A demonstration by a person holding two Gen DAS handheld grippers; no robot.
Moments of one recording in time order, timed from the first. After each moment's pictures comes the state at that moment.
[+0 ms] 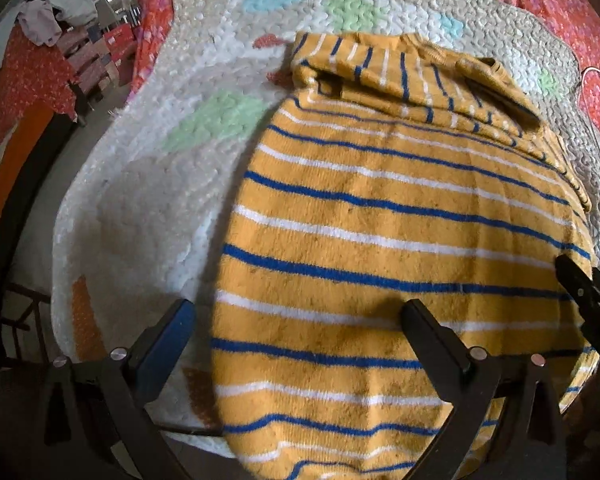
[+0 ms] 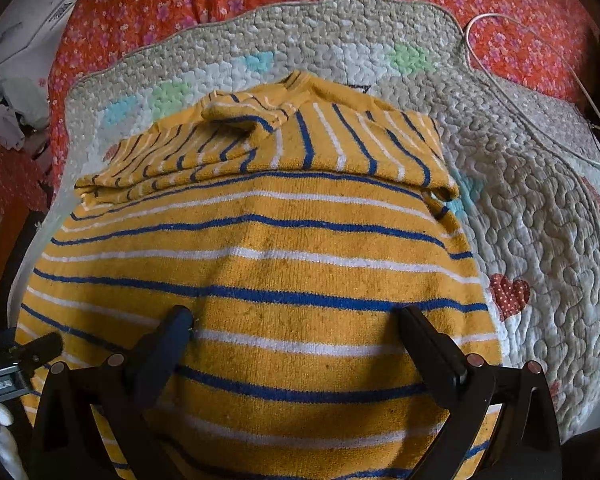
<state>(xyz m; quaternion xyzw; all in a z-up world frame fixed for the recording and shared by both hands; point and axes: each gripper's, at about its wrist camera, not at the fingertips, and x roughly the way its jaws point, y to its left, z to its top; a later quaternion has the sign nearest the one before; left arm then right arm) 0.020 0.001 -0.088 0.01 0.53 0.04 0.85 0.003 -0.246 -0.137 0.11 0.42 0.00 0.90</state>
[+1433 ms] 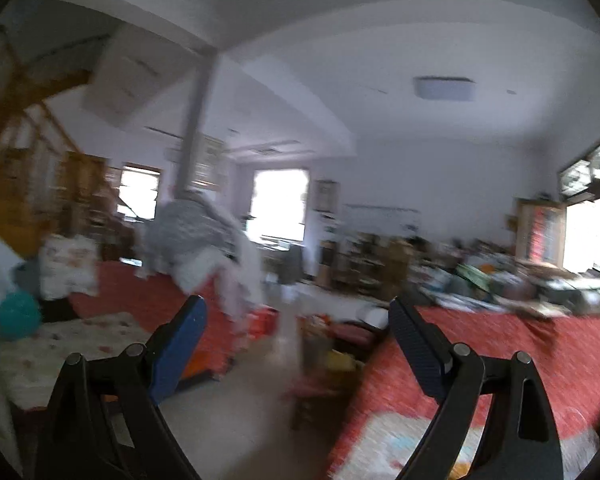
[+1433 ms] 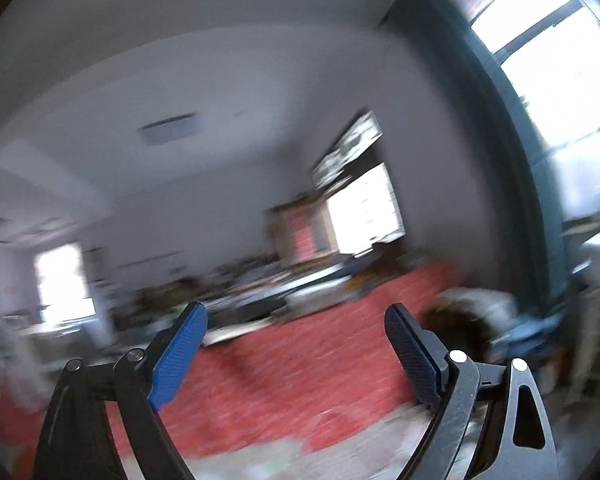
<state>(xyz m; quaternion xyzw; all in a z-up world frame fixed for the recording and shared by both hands) -0.290 0.275 0.608 -0.06 -0.01 0.23 0.97 -0.423 -0.496 0.583 0.14 -0.09 -0.22 0.96</state>
